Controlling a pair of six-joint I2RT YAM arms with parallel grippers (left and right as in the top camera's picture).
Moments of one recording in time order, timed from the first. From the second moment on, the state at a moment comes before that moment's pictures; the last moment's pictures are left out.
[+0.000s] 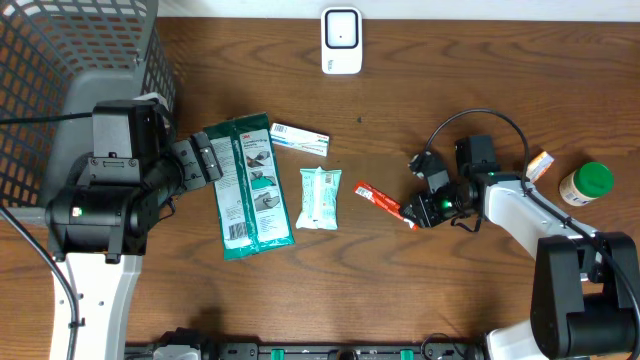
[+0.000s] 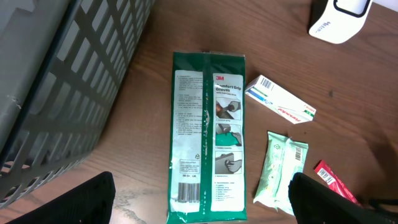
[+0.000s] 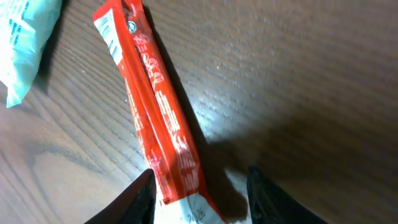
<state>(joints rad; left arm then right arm) -0.06 1.15 1.32 -1.09 -0.01 -0.35 0.10 1.68 0.81 -0.47 -0.50 -0.29</state>
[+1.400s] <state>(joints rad) -0.06 1.15 1.32 -1.09 -0.01 -0.35 0.30 1.63 0.78 -0.49 -0.17 -0.36</state>
